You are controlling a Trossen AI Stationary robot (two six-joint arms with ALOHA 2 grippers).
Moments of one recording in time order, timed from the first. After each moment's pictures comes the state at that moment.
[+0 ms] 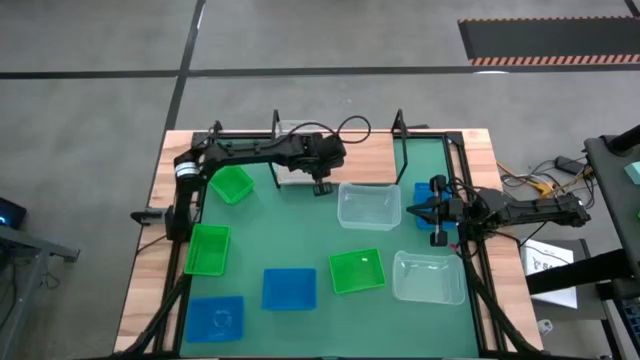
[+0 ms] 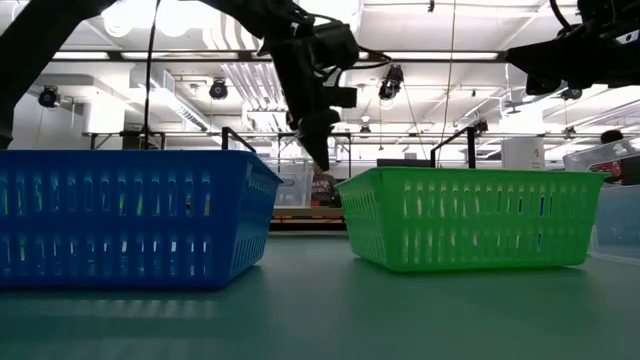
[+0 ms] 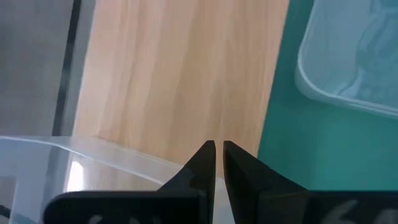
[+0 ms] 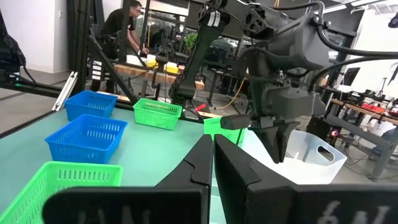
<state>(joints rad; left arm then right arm) 0.29 1.98 1.72 -0.82 -0.25 0.19 0.08 0.15 0.08 0.13 0.08 -0.24</state>
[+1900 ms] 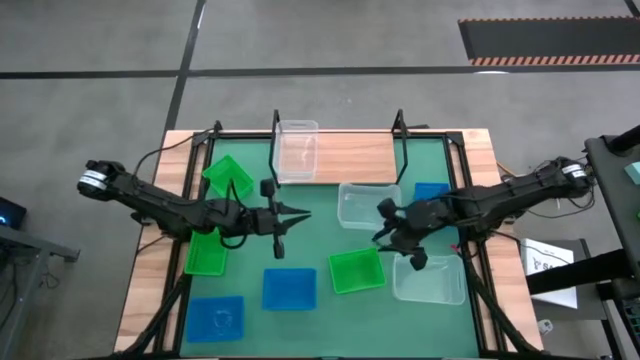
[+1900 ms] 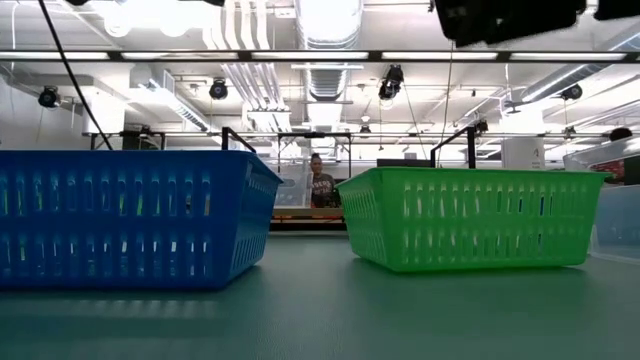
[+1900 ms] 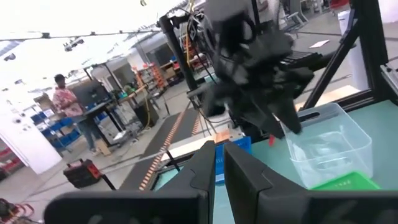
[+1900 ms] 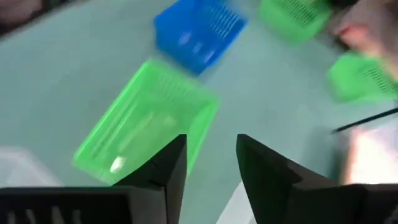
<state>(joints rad) -0.27 1.19 0.70 0.57 -0.42 0.46 0.25 1.17 0.90 -0.47 -0.06 -0.49</state>
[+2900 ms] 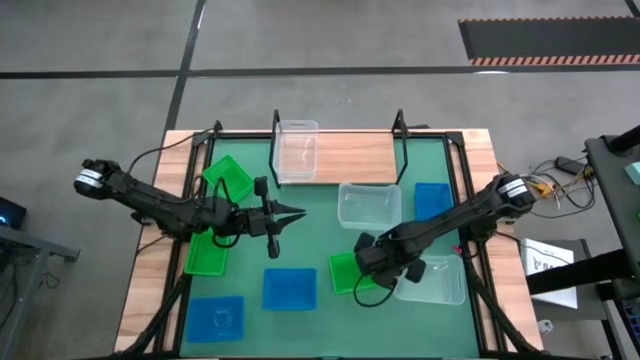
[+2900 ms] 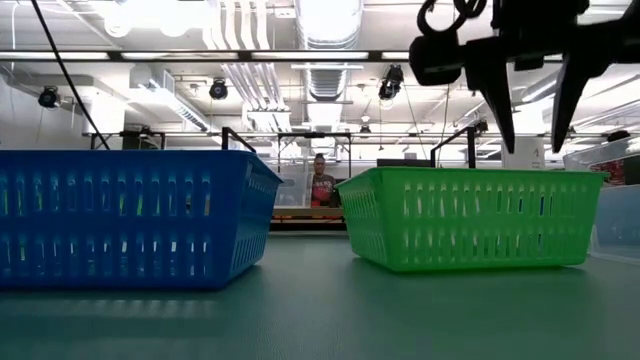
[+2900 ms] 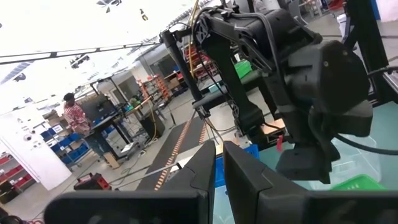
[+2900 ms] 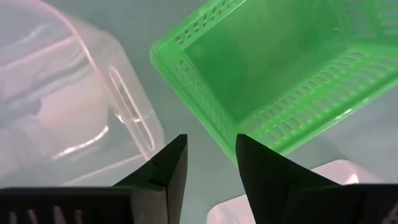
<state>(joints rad) -0.29 1.13 0.70 0.56 -0.43 0.53 0.37 1.74 1.33 -1.08 -0.02 -0.76</state>
